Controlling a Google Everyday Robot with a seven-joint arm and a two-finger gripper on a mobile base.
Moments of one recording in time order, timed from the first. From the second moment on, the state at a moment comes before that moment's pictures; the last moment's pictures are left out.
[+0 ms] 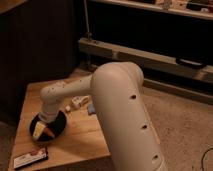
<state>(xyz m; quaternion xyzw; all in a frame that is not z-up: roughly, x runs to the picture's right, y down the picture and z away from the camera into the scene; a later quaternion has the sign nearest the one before) -0.341 0.200 0.776 -0.47 -0.12 0.23 0.84</state>
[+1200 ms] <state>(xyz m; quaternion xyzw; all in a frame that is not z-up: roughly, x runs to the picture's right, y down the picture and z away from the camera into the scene) -0.334 0.201 0.783 -0.47 -0.12 0.22 0.85</state>
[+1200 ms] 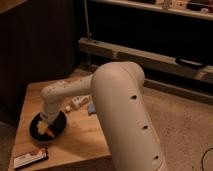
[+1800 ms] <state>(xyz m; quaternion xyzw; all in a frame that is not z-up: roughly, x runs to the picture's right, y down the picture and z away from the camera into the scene) -0.334 0.207 0.788 -0.46 -0.12 0.22 0.85</state>
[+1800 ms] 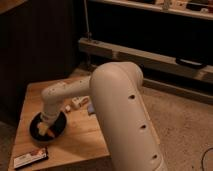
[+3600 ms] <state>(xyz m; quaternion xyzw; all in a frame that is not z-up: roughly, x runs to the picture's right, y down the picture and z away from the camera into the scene) -0.334 0.218 0.794 -0.47 -0.09 0.19 0.86</state>
